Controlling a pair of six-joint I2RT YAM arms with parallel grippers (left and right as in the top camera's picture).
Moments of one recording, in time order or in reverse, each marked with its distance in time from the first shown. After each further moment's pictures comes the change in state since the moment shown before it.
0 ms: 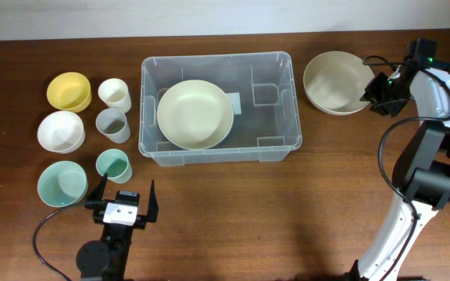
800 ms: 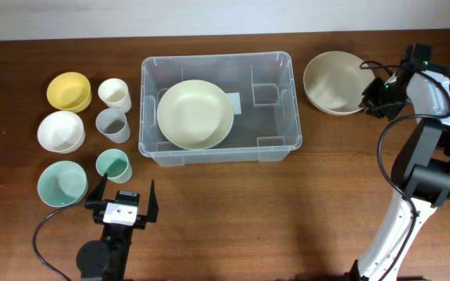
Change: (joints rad) left arm 0.000 0.000 0.000 0.000 0.000 0.000; right arm 0.000 0.035 -0.011 0.016 0.007 -0.004
